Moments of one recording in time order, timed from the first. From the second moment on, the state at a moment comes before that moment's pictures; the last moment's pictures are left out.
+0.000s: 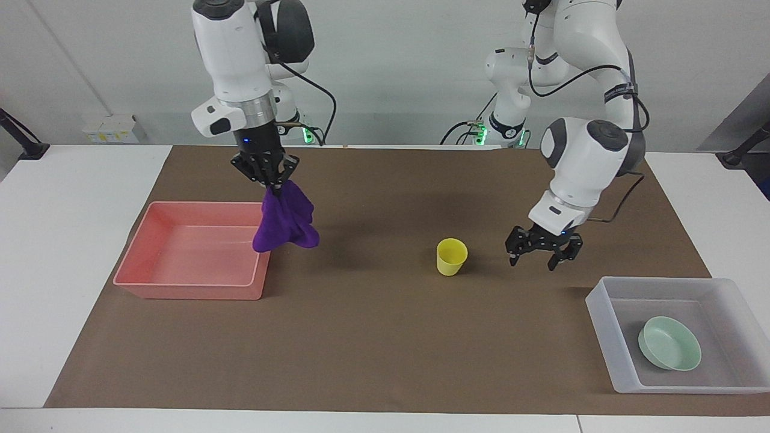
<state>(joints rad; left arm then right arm) -0.20 0.20 -0.07 -1.93 -0.08 2.37 -0.05 0.23 -0.04 -0.07 -1.75 -0.02 1.88 0.35</state>
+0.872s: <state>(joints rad) -0.40 0.21 -0.07 -2.13 -0.08 2.62 -0.22 -0.08 -0.03 -0.07 -2.07 -0.02 2.16 -0.05</state>
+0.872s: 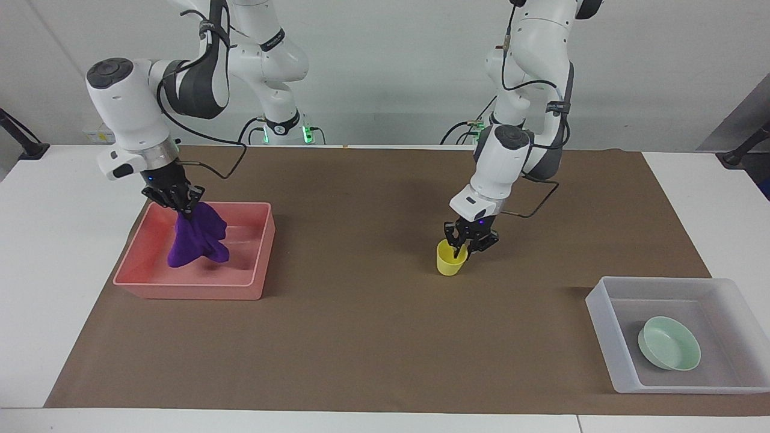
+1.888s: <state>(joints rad) -0.03 0.17 -0.03 -1.84 -0.08 2.38 -0.17 -0.08 0.06 -0.07 -2.10 -0.02 2.27 -0.05</state>
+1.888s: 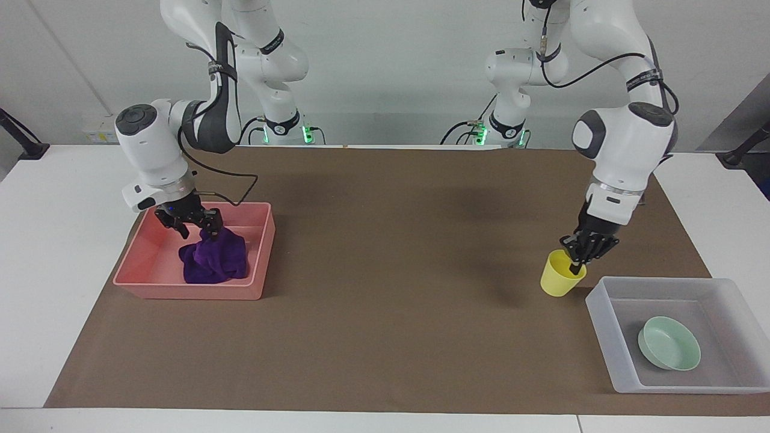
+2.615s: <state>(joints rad) 0.22 0.51 -0.04 -1.35 -0.07 2.14 0.07 0.01 -0.03 -0.05 -1.83 -0.02 1.88 0.13</state>
